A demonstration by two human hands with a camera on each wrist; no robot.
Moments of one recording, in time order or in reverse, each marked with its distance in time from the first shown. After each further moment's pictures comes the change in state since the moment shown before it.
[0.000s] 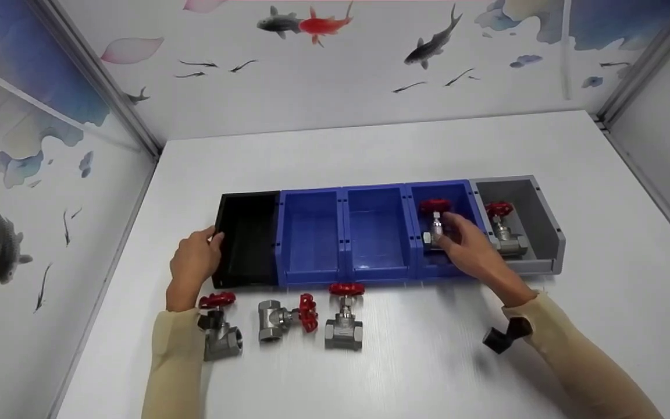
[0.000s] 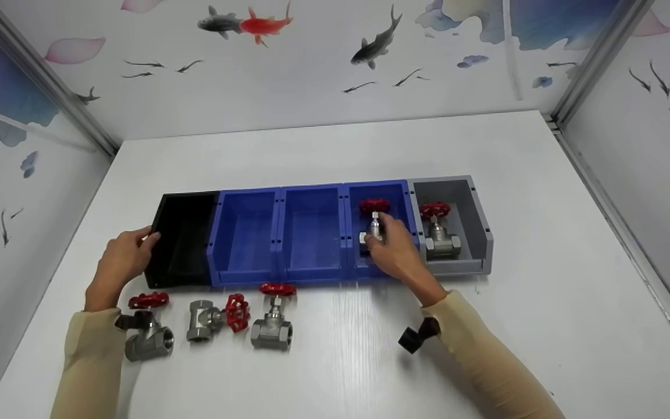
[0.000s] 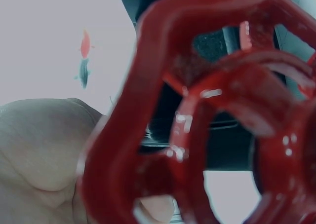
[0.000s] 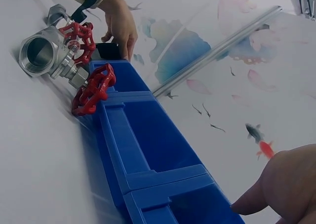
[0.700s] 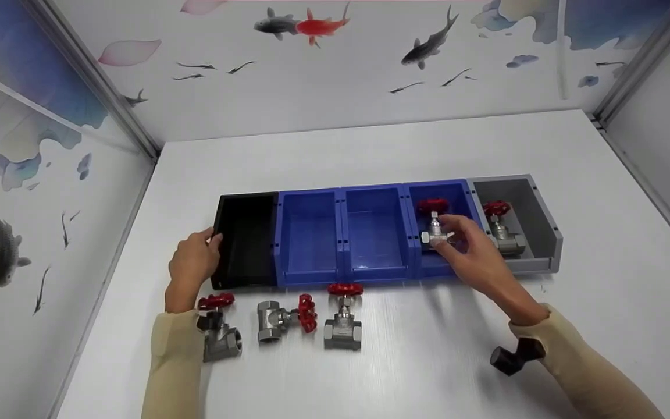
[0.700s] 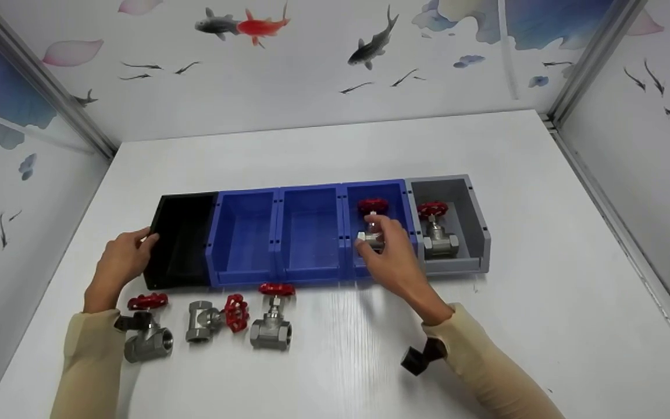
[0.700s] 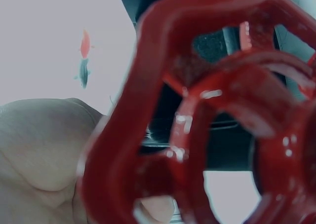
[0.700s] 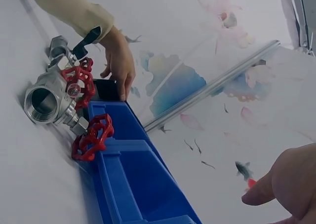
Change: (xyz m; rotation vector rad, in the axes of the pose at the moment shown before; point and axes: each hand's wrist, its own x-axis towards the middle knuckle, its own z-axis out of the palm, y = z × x) left_hand 0.000 0.001 -0.001 0.004 -0.009 -0.007; right_hand -0.037 -0.024 0.003 0.077 0.149 -0.140
